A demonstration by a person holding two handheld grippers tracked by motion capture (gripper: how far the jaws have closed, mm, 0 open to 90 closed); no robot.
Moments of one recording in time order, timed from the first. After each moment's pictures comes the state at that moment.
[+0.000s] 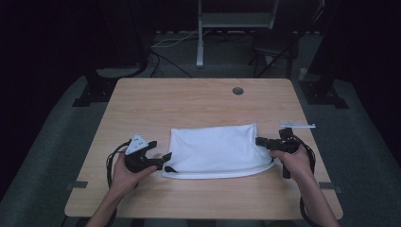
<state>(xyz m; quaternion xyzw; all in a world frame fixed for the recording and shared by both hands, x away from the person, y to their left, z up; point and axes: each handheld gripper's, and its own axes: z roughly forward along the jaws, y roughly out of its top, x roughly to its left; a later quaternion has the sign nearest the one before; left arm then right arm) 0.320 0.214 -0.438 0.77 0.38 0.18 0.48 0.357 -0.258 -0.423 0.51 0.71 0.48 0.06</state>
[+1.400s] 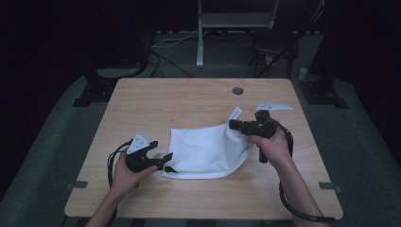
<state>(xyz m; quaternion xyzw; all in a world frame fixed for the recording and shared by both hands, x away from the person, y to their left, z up) 0.320 0.212 -0.438 0.77 0.38 0.18 0.48 0.368 -0.175 -0.357 0.41 0.73 0.54 0.05</state>
